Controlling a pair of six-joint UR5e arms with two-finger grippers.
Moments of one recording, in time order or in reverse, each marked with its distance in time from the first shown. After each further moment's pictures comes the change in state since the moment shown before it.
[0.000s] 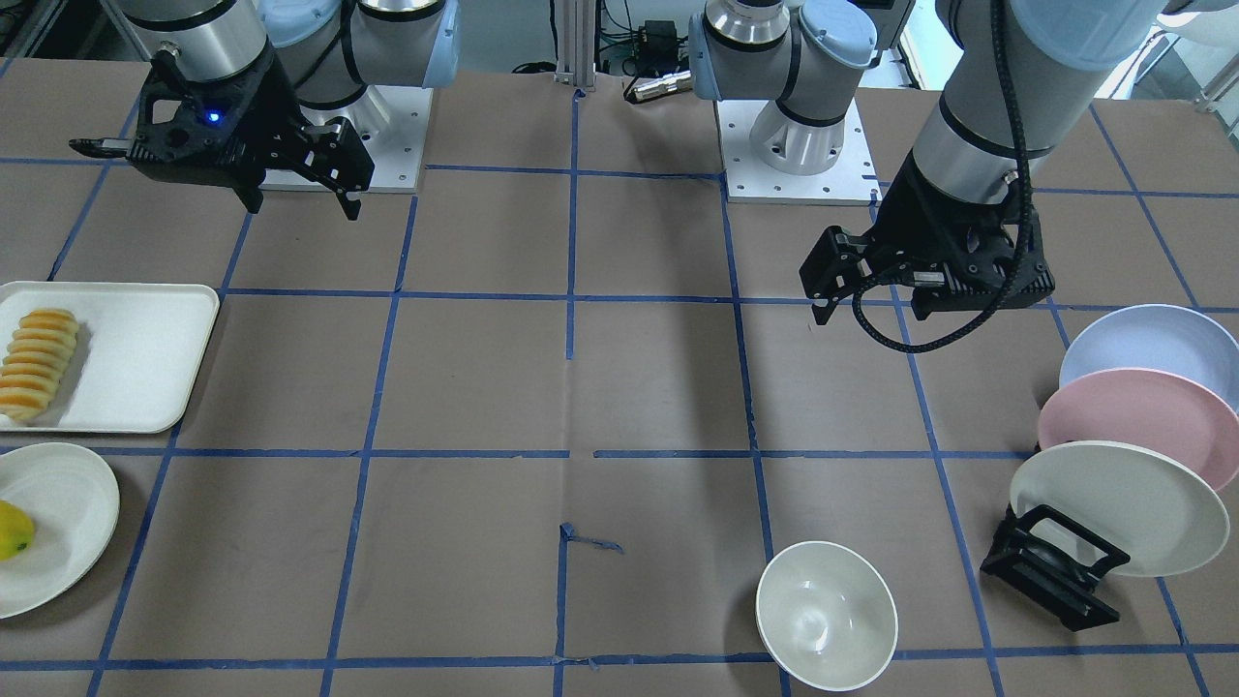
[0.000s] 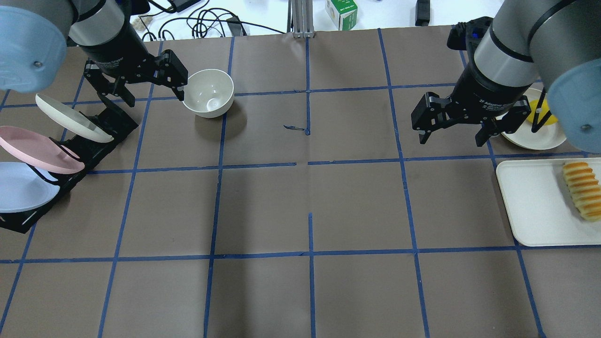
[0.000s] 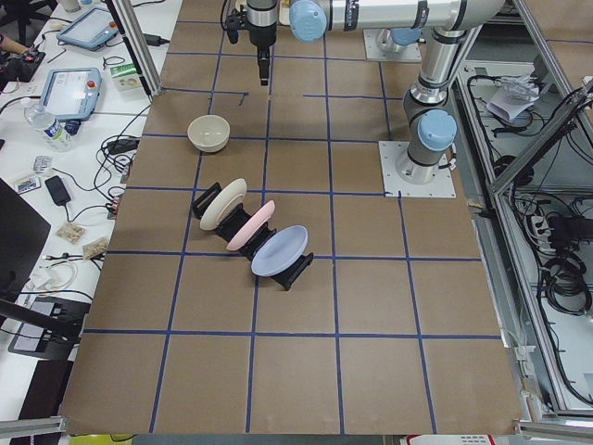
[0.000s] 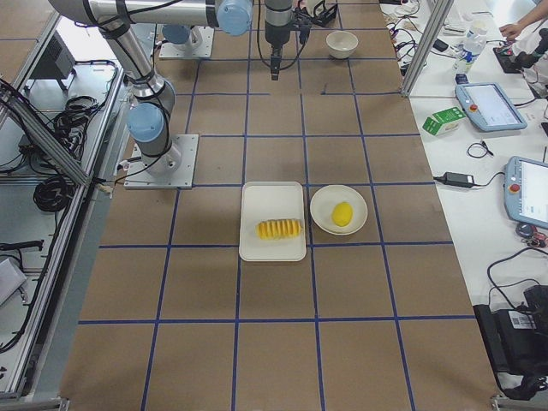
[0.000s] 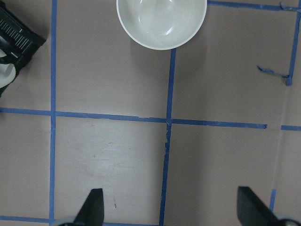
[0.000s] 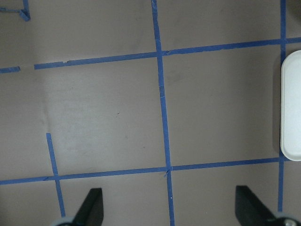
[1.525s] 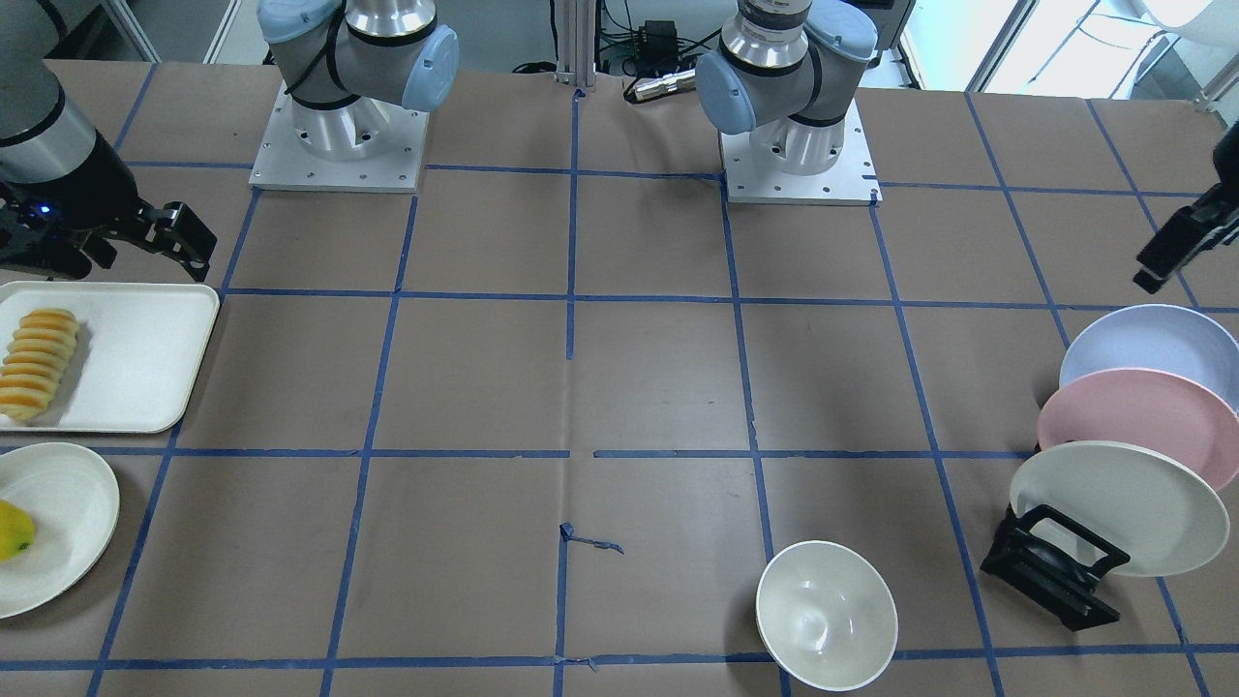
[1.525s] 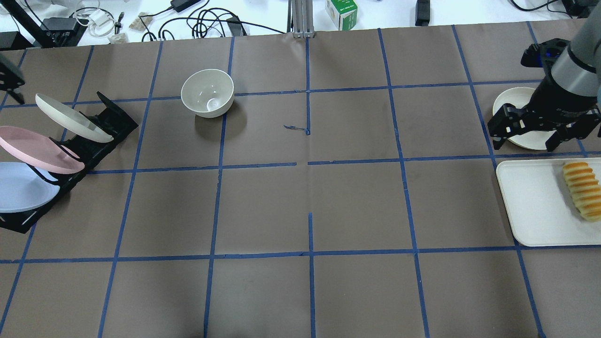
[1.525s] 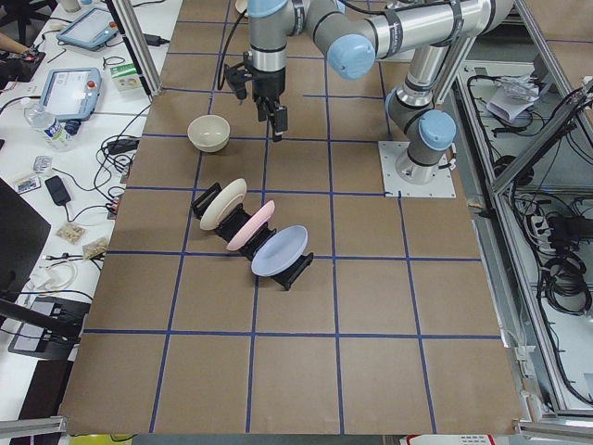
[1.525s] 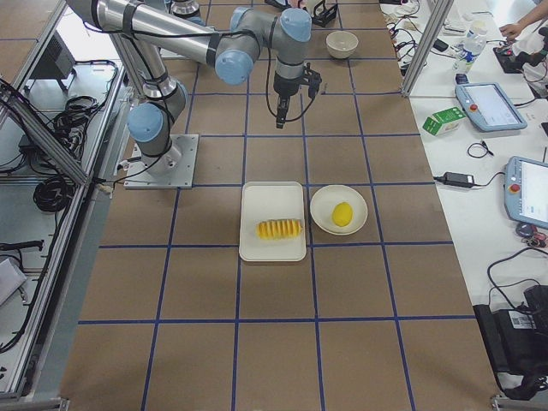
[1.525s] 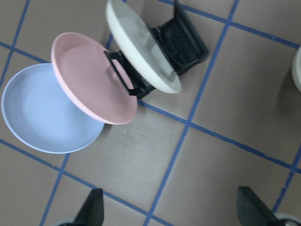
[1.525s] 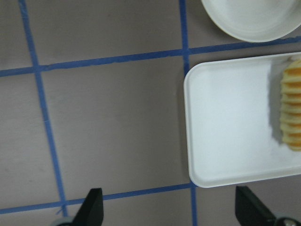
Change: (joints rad) left arm 0.513 0.042 0.006 0.028 0.185 0.038; right arm -0.341 0.067 0.140 -0.200 -0.118 -0.335
